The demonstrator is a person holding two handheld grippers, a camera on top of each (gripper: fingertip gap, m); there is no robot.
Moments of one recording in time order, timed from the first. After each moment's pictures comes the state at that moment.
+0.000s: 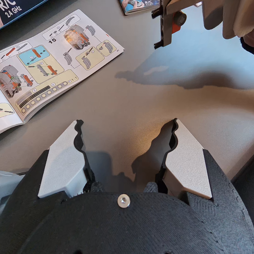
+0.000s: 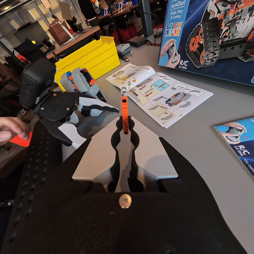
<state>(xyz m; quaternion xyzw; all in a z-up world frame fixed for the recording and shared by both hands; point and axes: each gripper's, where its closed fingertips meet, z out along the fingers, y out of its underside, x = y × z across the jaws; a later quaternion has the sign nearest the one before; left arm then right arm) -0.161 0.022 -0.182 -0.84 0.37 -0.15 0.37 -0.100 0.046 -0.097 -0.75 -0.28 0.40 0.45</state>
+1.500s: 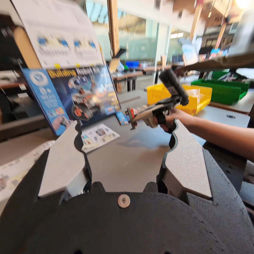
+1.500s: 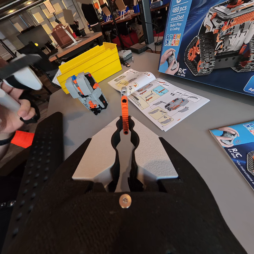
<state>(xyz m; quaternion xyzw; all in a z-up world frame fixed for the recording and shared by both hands) -0.208 -0.051 0.012 -0.62 0.28 -0.28 0.67 -0.095 0.043 -0.085 -0.74 -0.29 0.40 0.46</state>
